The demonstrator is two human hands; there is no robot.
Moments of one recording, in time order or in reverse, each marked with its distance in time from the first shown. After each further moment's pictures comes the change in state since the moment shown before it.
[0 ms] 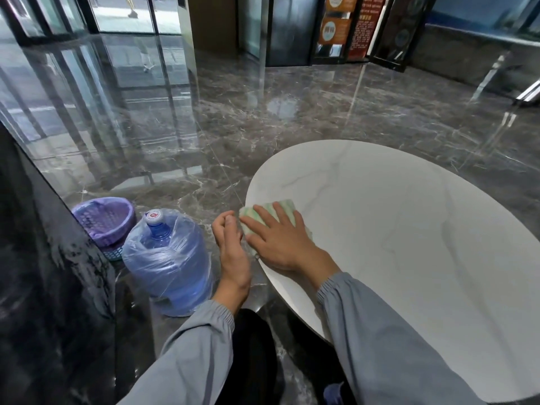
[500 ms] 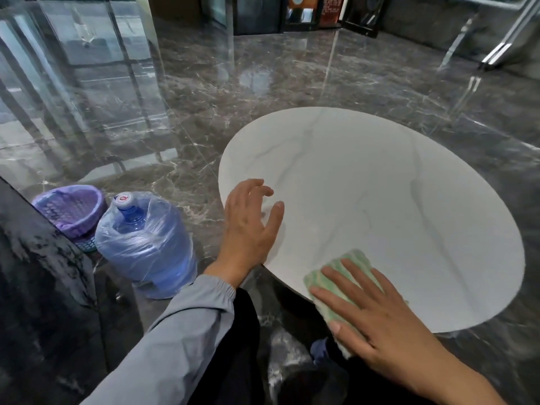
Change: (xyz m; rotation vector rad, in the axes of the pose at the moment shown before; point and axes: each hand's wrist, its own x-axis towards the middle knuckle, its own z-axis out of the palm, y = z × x) left_hand -0.028 0.003 0.026 0.793 -0.446 0.569; right_hand -0.273 0.053 0.030 -0.091 0.052 0.023
